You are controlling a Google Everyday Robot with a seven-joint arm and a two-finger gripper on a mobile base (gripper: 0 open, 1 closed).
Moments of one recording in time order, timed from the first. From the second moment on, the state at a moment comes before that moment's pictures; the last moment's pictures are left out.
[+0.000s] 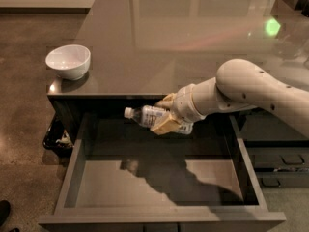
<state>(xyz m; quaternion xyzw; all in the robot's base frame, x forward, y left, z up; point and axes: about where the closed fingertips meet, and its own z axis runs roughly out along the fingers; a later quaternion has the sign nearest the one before) 0.552 -0.027 0.762 -0.61 0.68 0.18 0.37</state>
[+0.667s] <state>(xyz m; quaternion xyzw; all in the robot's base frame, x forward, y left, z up) 0.530 -0.011 0.790 -0.64 0.66 0.18 0.34</state>
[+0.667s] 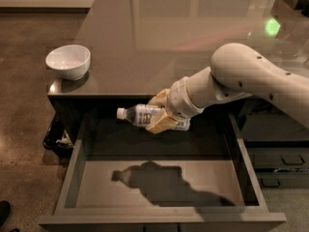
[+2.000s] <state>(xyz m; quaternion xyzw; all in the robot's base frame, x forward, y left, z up) 0.559 -0.059 0.912 -0.68 0.63 0.01 0.37</state>
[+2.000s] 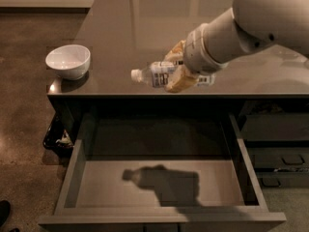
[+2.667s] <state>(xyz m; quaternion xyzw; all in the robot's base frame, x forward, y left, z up) 0.634 -0.102 0.891 -0.66 0.65 -0.05 0.37</state>
